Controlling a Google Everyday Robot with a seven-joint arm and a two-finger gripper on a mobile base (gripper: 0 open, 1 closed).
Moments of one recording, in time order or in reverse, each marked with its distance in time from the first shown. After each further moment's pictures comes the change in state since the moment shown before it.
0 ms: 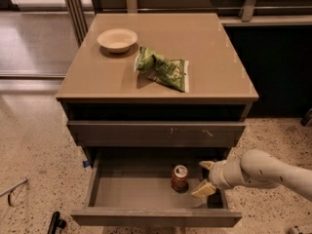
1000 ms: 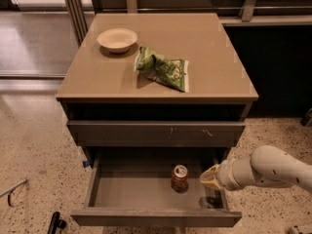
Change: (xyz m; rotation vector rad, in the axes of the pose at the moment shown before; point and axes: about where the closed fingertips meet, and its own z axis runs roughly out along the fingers) arm -0.013 0.017 -0.054 0.008 0.042 -0.008
